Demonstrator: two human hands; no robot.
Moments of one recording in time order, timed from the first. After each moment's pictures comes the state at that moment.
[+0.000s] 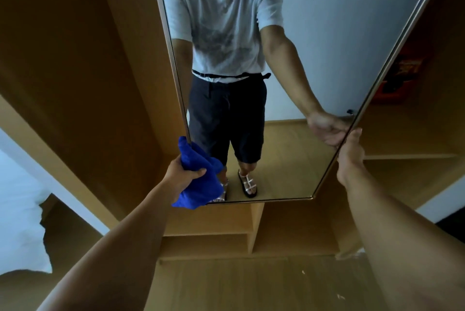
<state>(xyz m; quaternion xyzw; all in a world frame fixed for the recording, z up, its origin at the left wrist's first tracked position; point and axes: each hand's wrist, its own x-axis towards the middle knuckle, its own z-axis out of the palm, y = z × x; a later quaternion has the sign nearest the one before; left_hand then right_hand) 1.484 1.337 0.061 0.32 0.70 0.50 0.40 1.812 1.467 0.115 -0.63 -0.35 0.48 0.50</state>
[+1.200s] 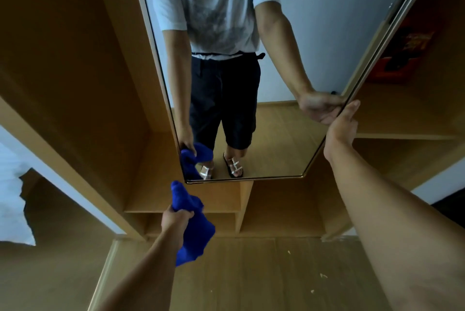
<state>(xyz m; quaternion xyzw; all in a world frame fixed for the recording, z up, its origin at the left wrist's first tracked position) 1.559 1.265 -0.081 0.01 0.76 0.47 0.45 1.808 1.481 0.082 -0.62 -0.36 0.40 0.57</state>
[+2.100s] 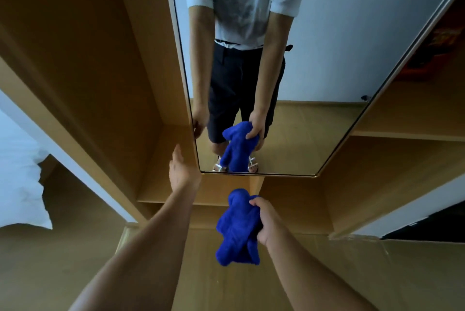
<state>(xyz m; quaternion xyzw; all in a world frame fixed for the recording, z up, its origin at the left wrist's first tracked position) 1.543 1.307 0.000 0.18 0.84 0.45 0.25 1.724 1.319 -0.059 -0.61 -0.19 0.75 0.20</state>
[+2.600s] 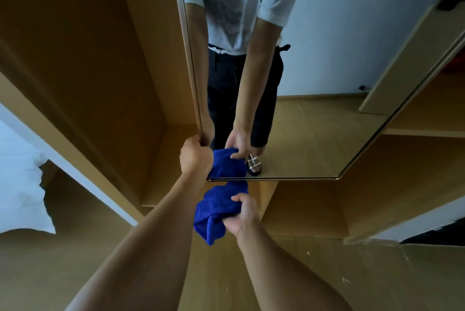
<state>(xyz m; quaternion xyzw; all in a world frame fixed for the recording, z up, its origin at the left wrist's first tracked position) 1.521 1.350 0.001 0.25 0.82 0.45 0.24 1.630 1.328 -0.088 -0.49 -0.01 0.81 0.32</state>
